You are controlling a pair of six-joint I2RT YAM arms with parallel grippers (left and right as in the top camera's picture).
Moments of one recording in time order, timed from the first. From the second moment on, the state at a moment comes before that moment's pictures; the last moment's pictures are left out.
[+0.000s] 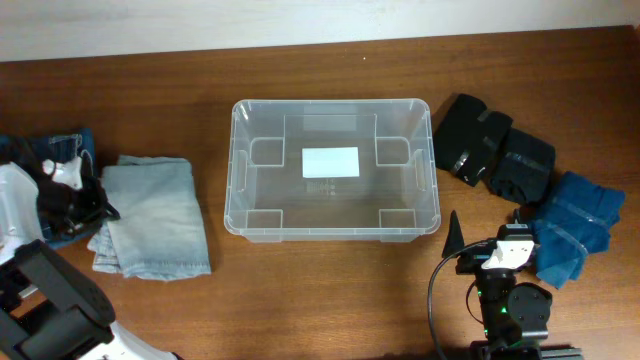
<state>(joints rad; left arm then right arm) 0.56 1.92 1.57 -1.26 0.24 0.15 -0.04 0.01 0.01 -0.07 0.02 0.00</state>
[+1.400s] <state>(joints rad) -0.24 1.97 2.49 -1.41 0.39 -0.36 -0.04 0.01 0.01 -0.07 0.02 0.00</state>
